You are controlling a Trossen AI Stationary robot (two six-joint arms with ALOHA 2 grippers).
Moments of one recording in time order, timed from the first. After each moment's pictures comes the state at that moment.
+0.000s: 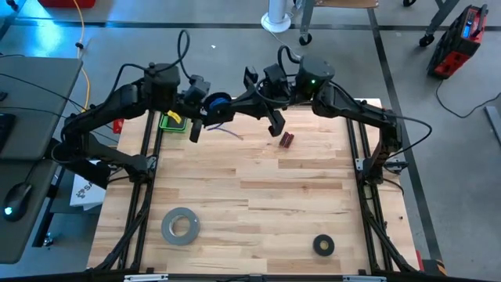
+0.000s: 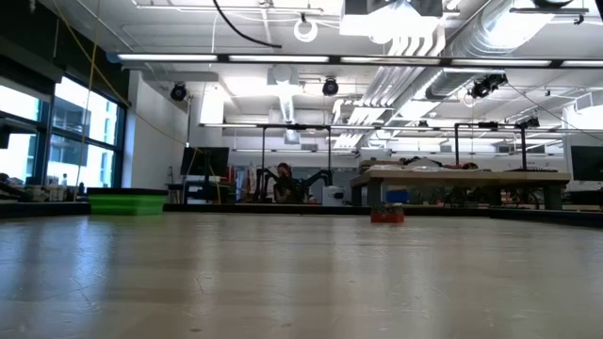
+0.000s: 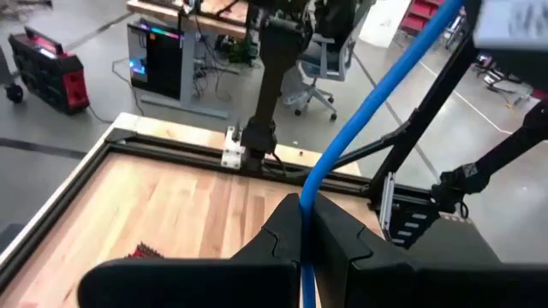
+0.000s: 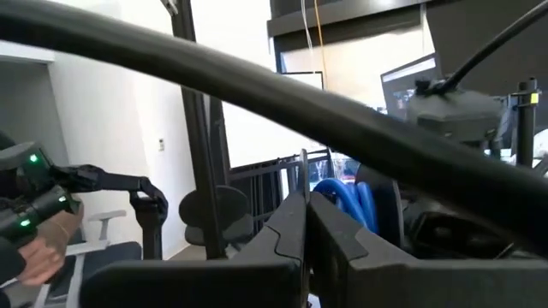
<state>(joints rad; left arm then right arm) 0.26 1.28 1.63 -0.64 0.32 -0.15 -0.17 1.78 2.06 0.00 -0.56 0.23</state>
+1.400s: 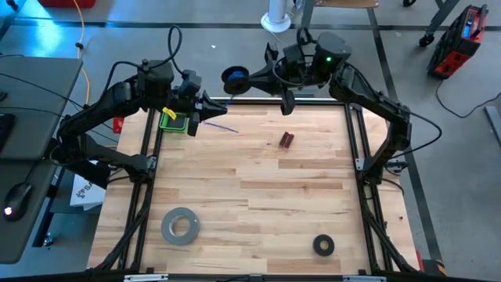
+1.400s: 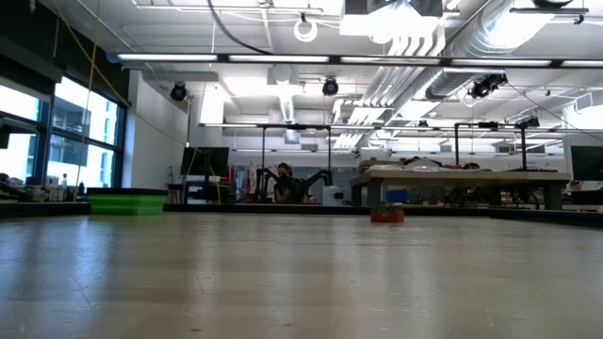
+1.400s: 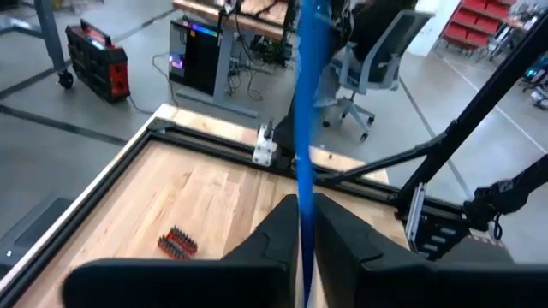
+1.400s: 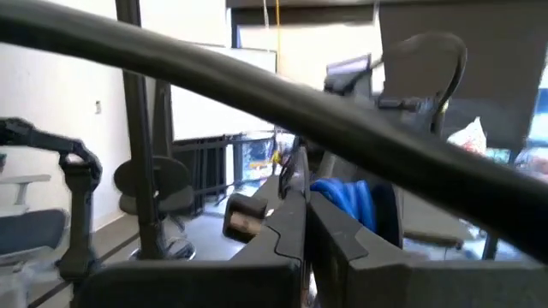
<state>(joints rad) 0.30 1.25 1.63 -0.69 0.26 -0.18 -0.32 1.69 2.06 -0.18 -0.58 0.05</state>
